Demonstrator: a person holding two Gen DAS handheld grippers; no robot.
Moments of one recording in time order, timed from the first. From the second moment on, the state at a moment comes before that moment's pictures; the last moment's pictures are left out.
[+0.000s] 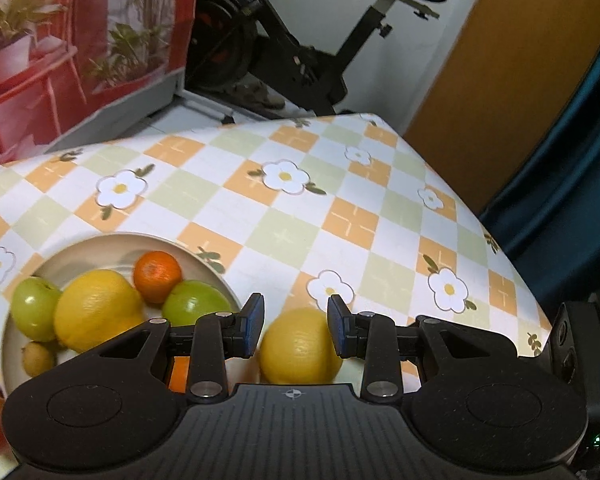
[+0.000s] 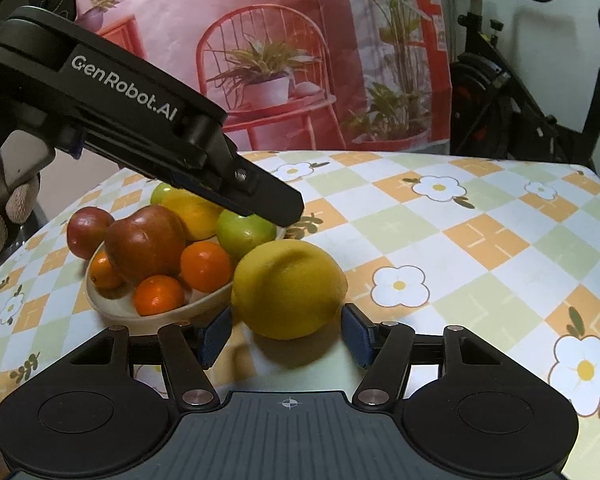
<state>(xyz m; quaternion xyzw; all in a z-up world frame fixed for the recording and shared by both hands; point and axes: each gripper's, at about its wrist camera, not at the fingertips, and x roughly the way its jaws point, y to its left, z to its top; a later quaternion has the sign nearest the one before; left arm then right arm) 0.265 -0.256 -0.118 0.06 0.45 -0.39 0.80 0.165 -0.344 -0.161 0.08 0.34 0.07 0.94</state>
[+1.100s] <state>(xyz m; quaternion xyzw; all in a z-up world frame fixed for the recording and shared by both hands) 0.247 -0.218 -0.101 0.01 0.44 -0.38 0.82 0.158 -0.316 -0.135 0.06 0.30 0.10 0.95</state>
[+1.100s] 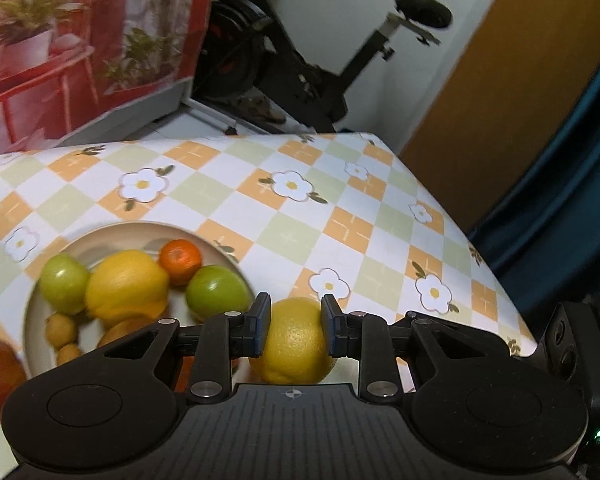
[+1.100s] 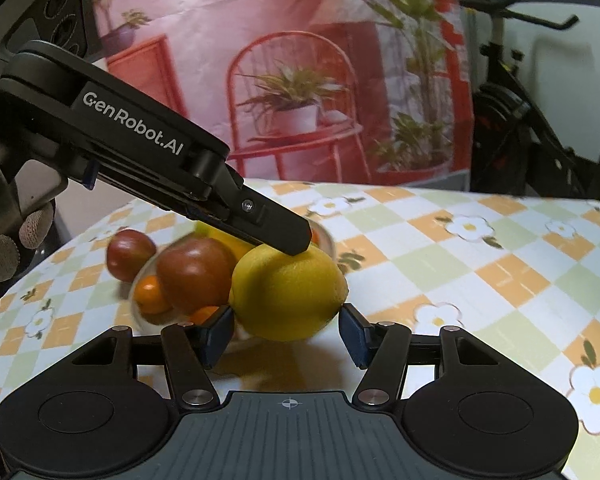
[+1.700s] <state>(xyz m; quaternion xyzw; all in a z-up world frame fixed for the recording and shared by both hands) 0.273 -0.190 -0.089 -0.01 0.42 -0.36 0.83 0.201 -0.290 -0.117 0.01 0.30 0.13 0.95</state>
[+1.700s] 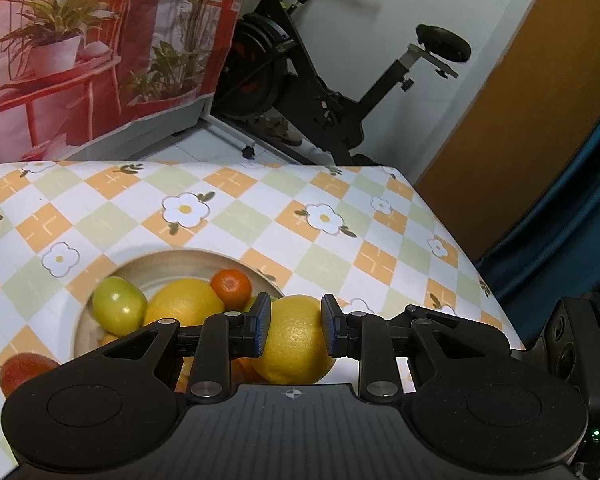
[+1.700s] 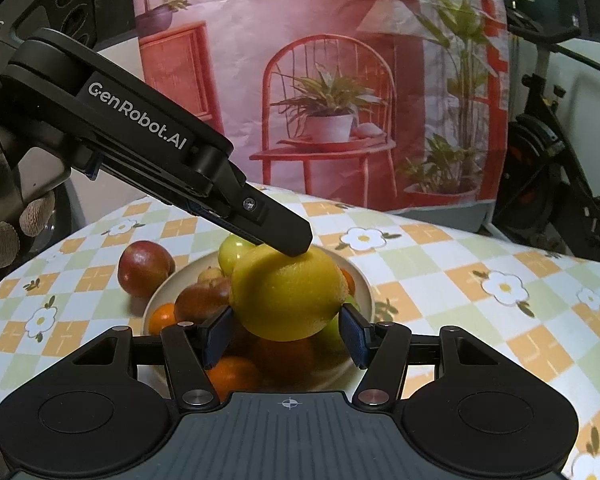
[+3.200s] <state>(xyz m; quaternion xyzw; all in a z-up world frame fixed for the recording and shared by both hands) 0.283 -0.175 -0.088 -0.02 0.41 -0.31 0.86 0.218 -0.292 -0.114 0.00 0.31 0.13 0.94</state>
